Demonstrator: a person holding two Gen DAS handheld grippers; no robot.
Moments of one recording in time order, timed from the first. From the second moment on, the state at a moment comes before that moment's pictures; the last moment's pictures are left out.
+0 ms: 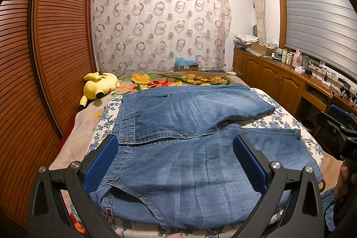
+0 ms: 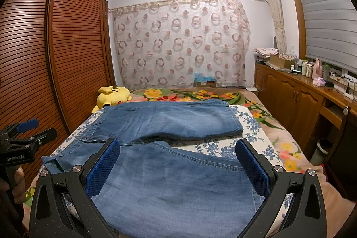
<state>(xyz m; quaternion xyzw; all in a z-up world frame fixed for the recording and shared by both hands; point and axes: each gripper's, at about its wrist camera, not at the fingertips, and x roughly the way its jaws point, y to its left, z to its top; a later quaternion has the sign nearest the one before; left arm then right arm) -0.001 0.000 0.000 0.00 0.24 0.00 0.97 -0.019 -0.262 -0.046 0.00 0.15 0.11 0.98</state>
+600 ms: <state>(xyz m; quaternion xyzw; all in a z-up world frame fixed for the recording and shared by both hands) -0.001 0.019 -0.009 -0.01 0.27 0.01 0.96 -0.013 -0.267 -0.054 0.00 0.17 0.12 0.98</state>
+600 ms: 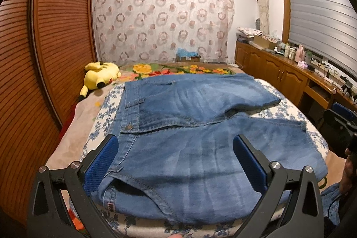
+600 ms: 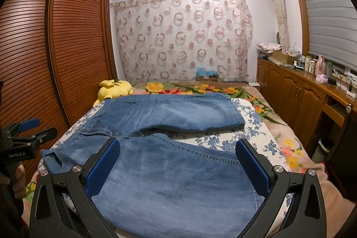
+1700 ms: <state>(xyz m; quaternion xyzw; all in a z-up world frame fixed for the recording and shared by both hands) -0.017 0.136 -0.100 -0.09 0.35 0.07 0.93 -0.008 -0.270 -0.062 -0.03 0.28 0.10 0.95</state>
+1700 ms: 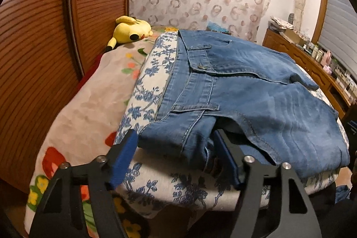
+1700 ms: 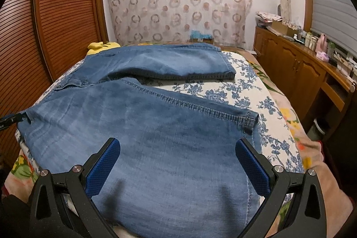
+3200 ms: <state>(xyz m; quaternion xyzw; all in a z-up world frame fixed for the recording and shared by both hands) 0.051 0.076 0.020 -0.03 0.21 -0.02 0.98 0.007 -0.236 -0.027 -0.05 0.26 0.24 0.93</state>
